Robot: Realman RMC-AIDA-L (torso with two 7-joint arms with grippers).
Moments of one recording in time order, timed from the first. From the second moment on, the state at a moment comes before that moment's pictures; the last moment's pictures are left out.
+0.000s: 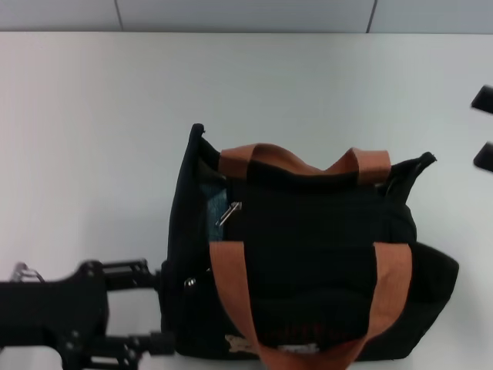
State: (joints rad) left arm -0.27 -2.00 0.89 0.61 1.85 2.01 -1.30; right arm 0.42 1.98 -0.40 -0.58 -1.83 -2.08 1.25
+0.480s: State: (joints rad) left arm -0.30 -2.04 0.89 0.60 1.89 1.99 -1.29; right arm 0.42 1.98 -0.30 -0.55 -1.80 -2.06 1.26
